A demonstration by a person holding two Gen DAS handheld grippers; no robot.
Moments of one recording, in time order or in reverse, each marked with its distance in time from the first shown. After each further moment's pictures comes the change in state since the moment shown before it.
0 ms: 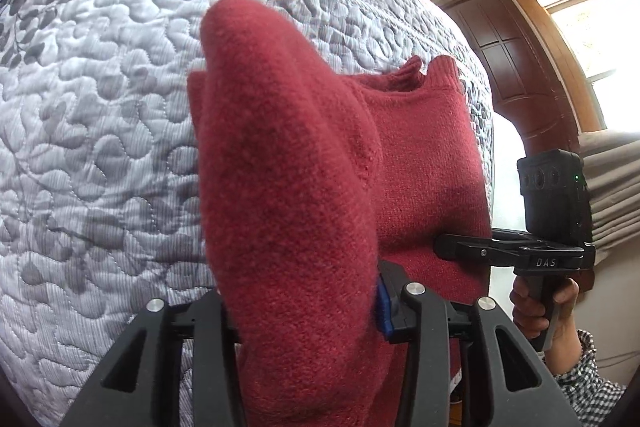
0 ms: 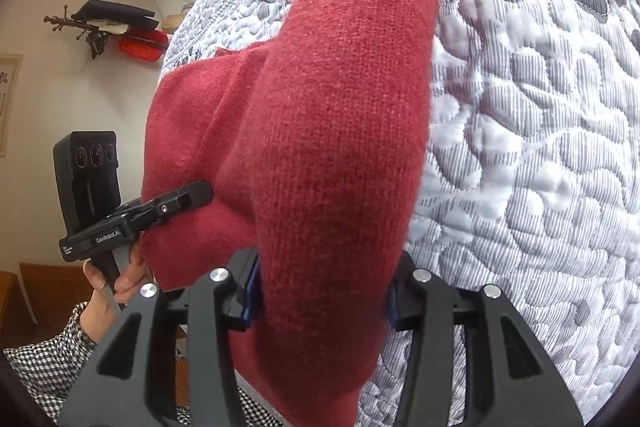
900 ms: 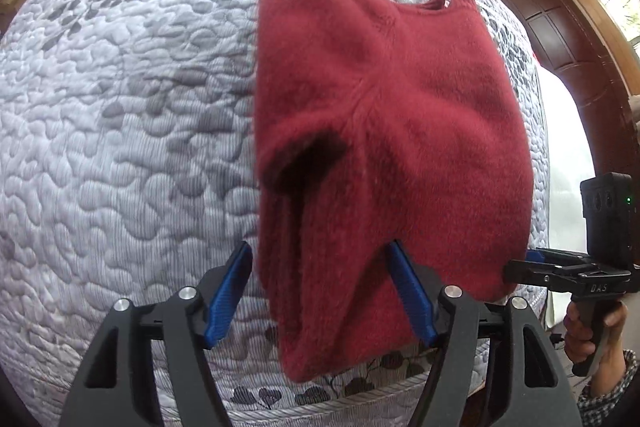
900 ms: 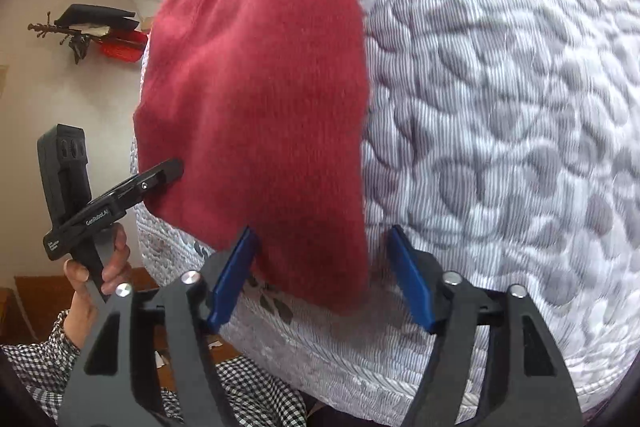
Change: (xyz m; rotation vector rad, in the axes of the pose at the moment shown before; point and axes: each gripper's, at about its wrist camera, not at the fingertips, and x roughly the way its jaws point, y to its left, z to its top) left arm -0.041 -0.003 -0.111 0.013 0.012 0.278; right arm 0.012 0.009 -0.129 0.100 0.011 -0.040
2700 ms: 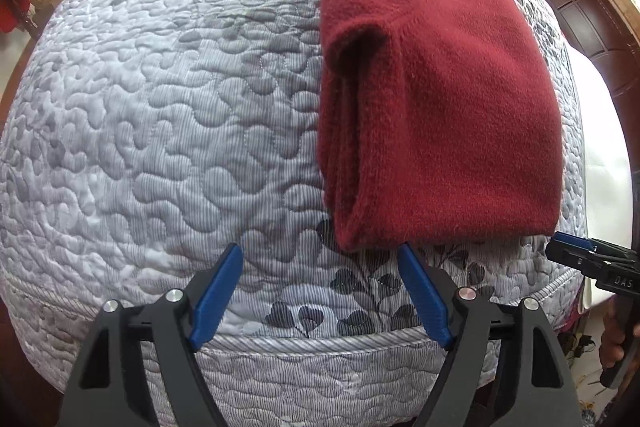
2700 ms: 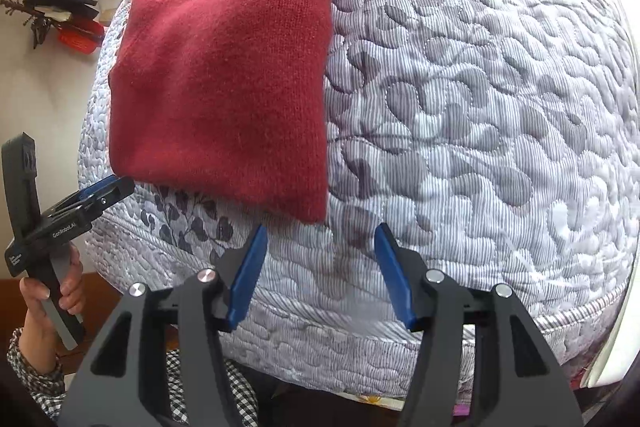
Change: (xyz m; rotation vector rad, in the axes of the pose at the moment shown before) left arm -0.026 0.011 -0.066 -0.027 0.009 0.175; right arm 0.012 0.024 -0.071 -0.030 -0.075 -0.263
